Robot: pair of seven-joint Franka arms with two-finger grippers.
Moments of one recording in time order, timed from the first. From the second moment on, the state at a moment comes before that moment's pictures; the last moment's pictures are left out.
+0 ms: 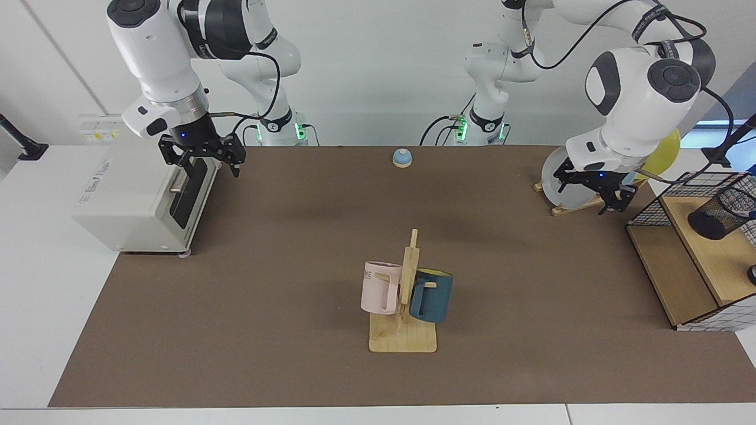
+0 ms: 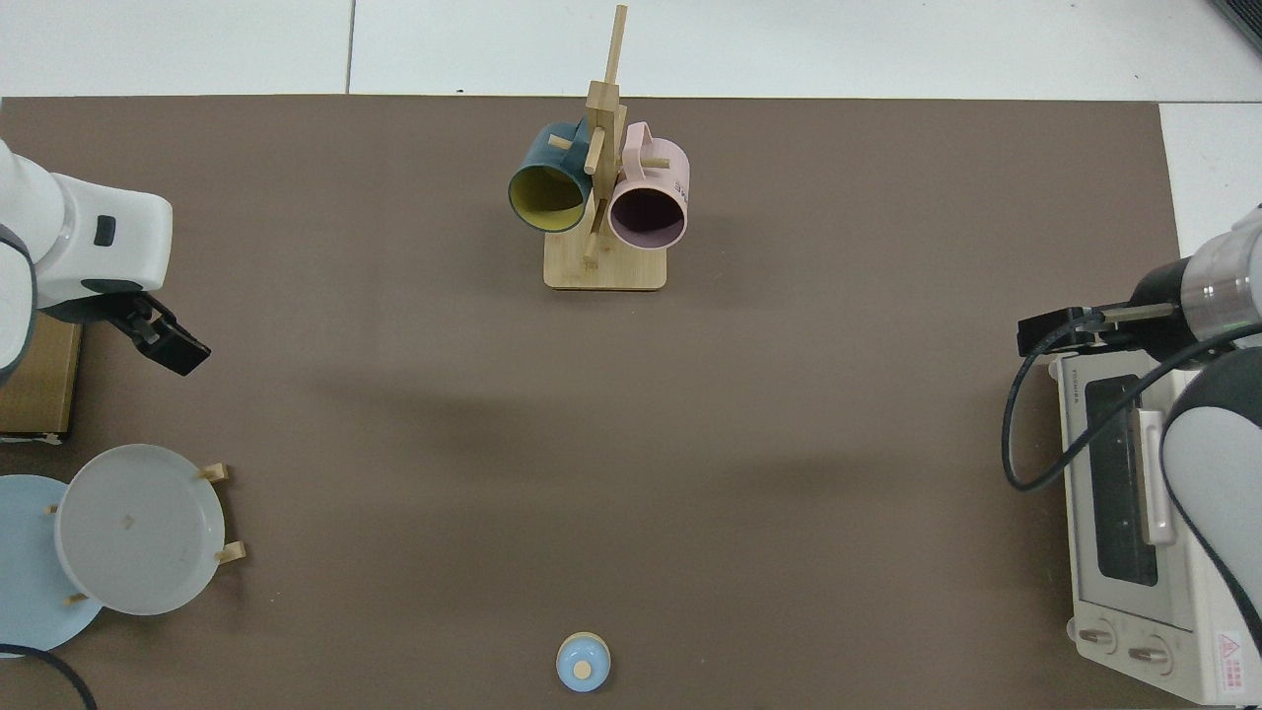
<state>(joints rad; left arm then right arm) -0.23 0.16 0.20 -1.57 0.06 1.64 0.72 0.14 -0.04 -0.10 -1.73 -0.03 1.71 0.02</state>
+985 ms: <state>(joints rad) 0.02 0.07 -0.14 -1.57 0.06 1.54 0.03 0.14 -0.04 -0.10 -1.73 -0.03 1.71 0.02</state>
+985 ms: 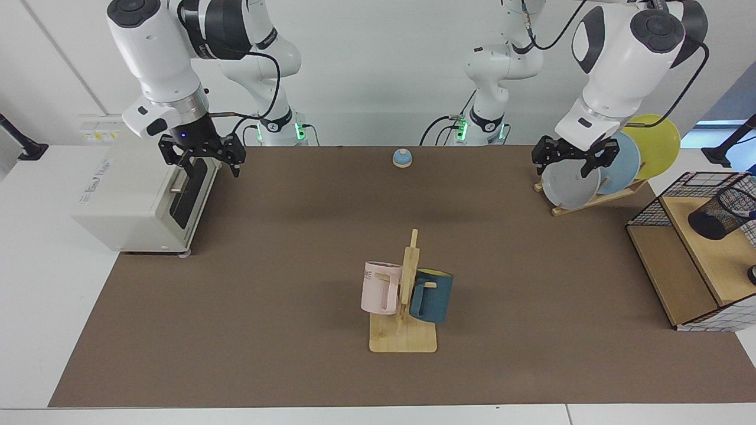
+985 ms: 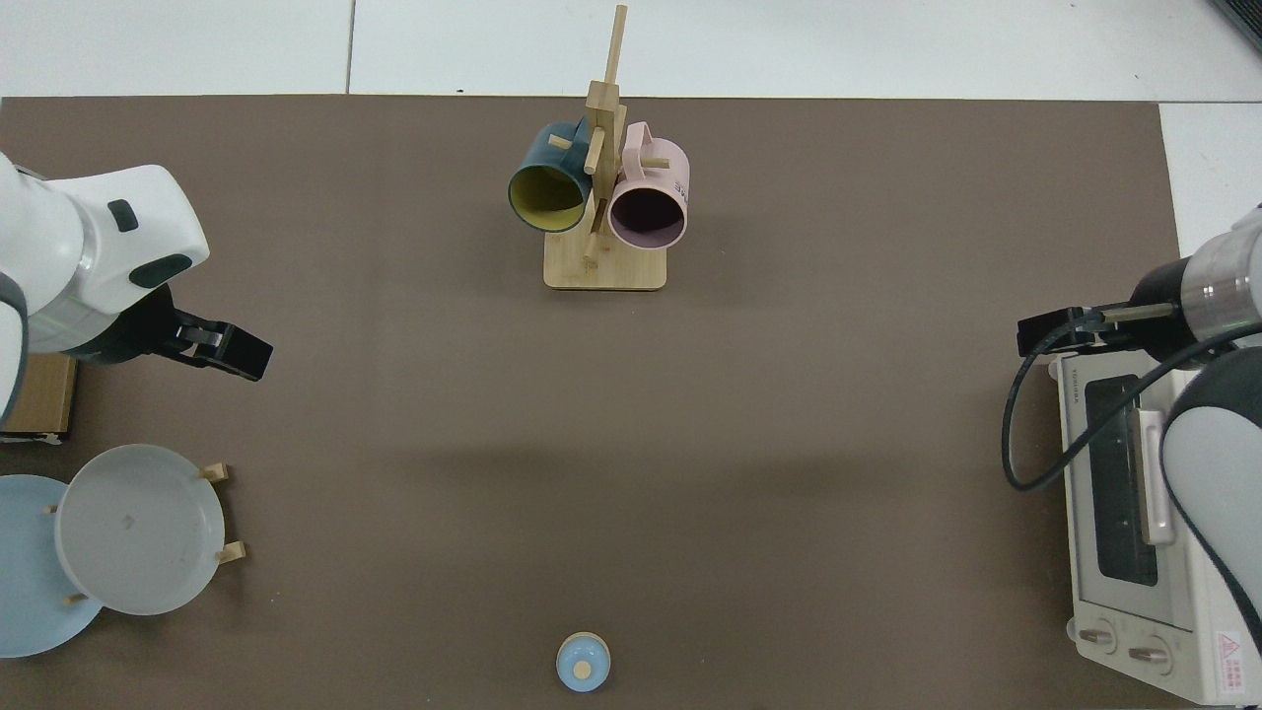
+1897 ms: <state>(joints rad) 0.03 -0.09 -0.11 -1.74 0.01 1.63 0.03 0.14 -0.04 -0.10 -1.73 -0.03 1.71 0.02</state>
